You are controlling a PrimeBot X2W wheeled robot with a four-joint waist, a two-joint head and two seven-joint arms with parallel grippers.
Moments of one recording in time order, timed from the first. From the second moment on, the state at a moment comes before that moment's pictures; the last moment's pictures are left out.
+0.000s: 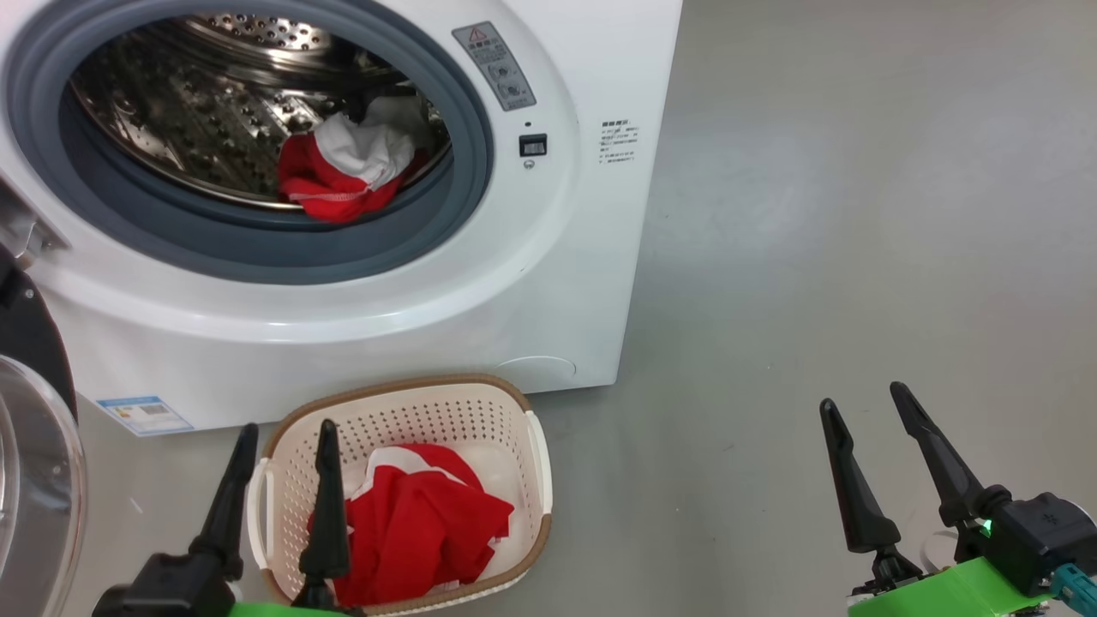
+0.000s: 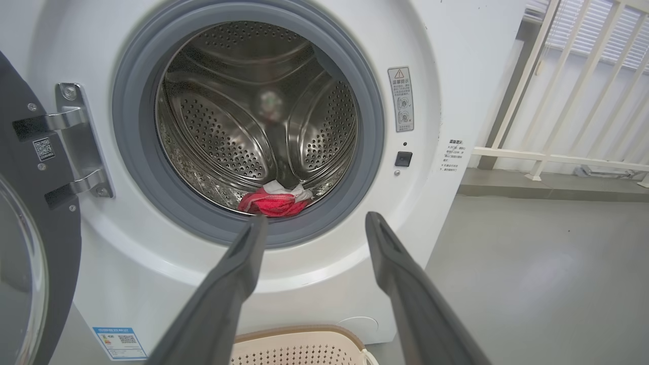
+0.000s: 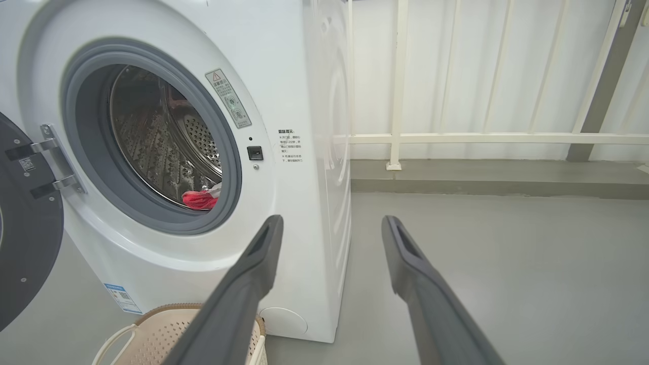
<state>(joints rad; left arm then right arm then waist) -0.05 0.24 -0.26 -0.06 -0.40 0.28 -0.25 0.10 -0.04 0.00 -0.11 0.23 0.13 -0.17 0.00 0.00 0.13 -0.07</state>
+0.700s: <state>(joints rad) 0.03 0.26 -0.27 -0.14 -0.38 0.34 -0.23 0.16 -0.04 -0.02 -0.13 0.25 0.13 -0.17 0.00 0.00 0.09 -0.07</state>
